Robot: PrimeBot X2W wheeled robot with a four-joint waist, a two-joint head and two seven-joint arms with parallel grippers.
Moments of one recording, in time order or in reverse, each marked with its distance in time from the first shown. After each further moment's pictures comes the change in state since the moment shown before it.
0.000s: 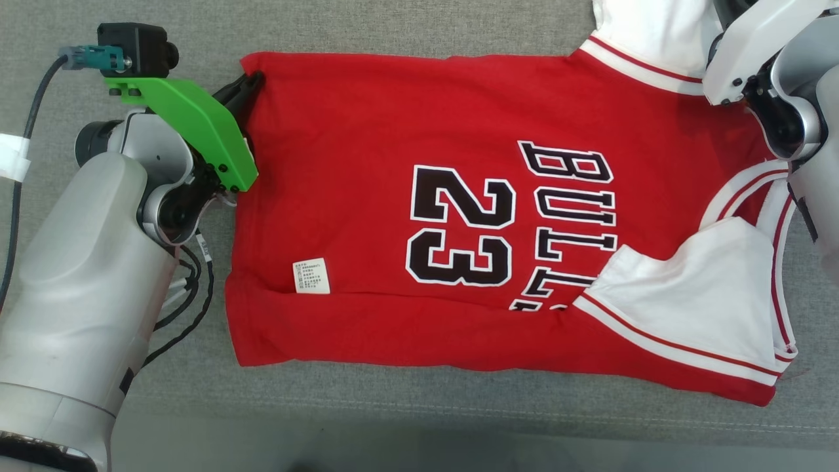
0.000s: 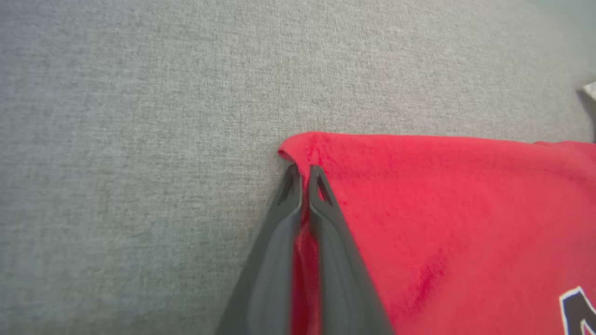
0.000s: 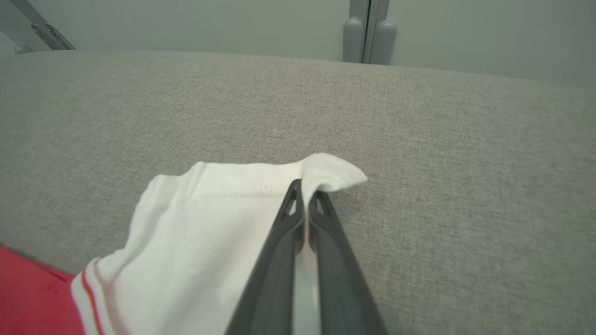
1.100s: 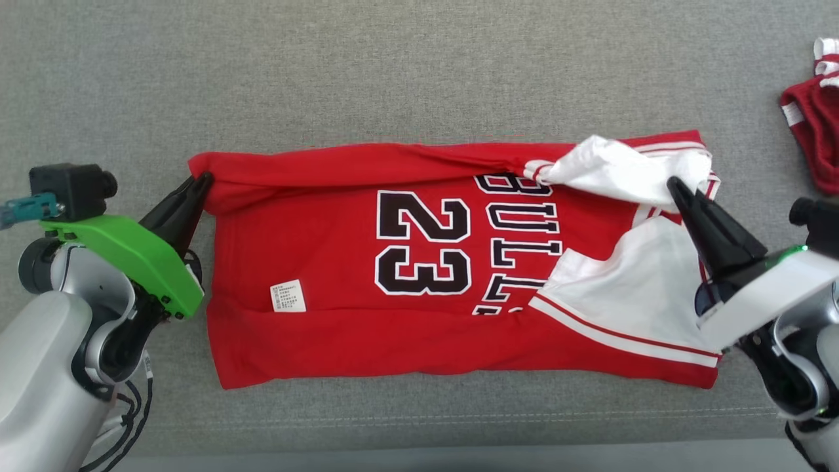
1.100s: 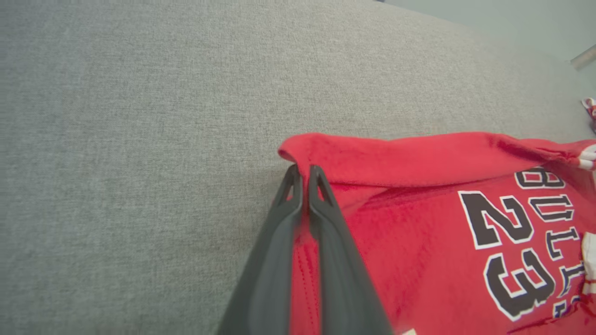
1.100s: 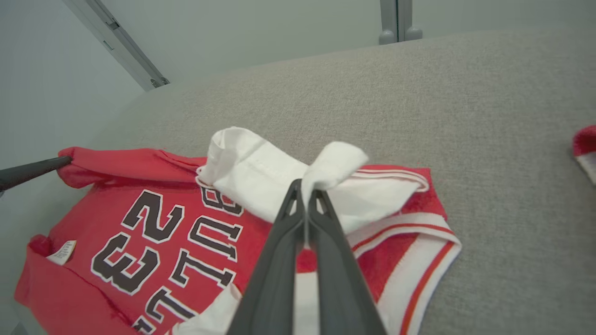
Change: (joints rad) left arm 0.390 0.302 -0.014 -0.485 -0.104 0.123 -0.133; right arm 0.795 -0.109 -0.127 -0.764 0.188 0.000 -0.110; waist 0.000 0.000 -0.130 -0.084
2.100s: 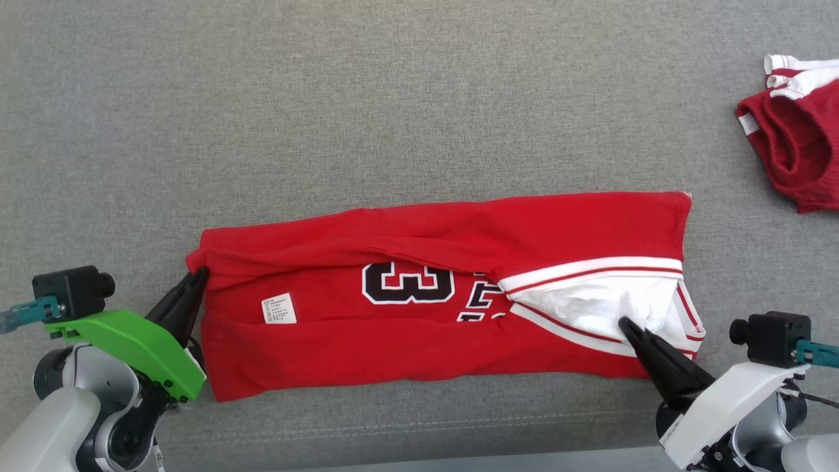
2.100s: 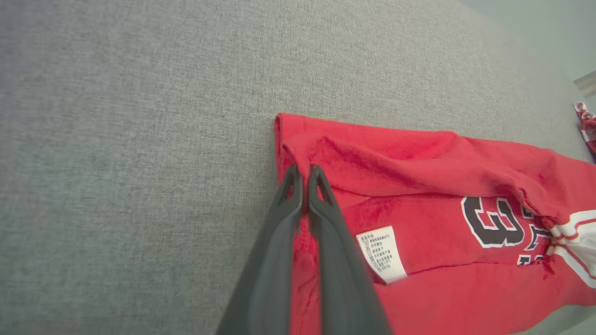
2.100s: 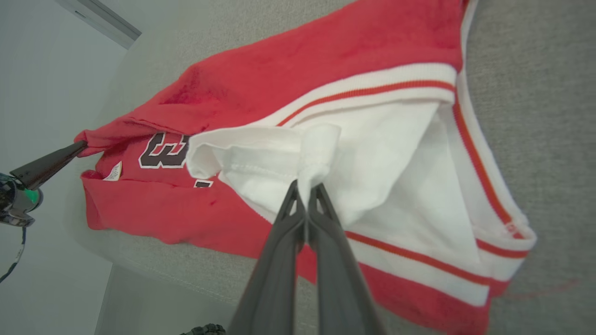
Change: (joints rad) left arm 0.263 0.035 0.046 -0.119 -0.106 0.100 -0.050; right arm 0.316 0.162 -0.048 -0.086 0.014 0.000 0.171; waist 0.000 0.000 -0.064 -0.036
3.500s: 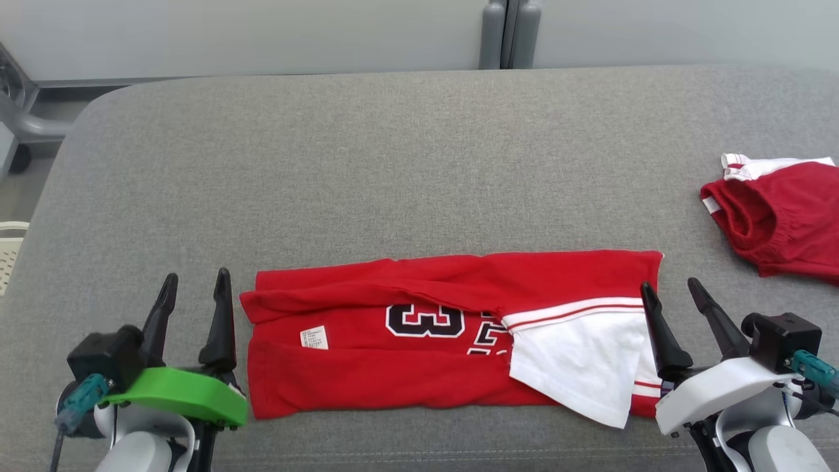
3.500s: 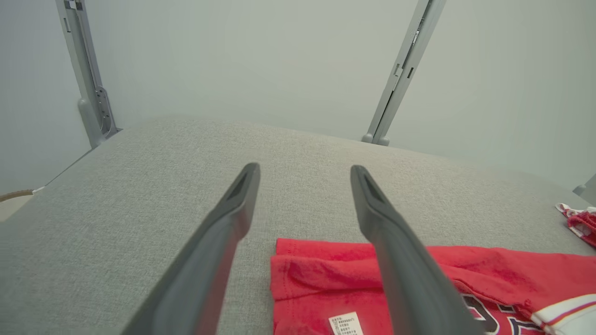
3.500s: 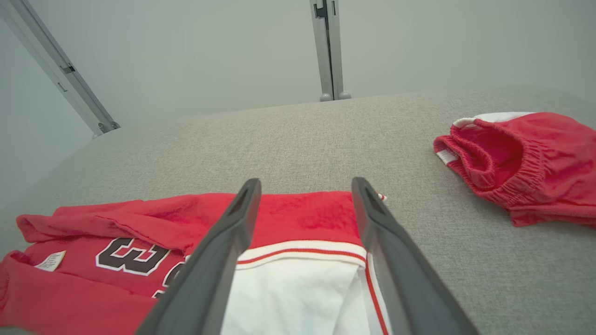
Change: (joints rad) left arm 0.135 -0.231 0.134 0.035 0.401 0.074 -0.321; right arm -0.074 0.187 -0.156 0.202 -0.426 0.000 -0.254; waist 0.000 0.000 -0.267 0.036
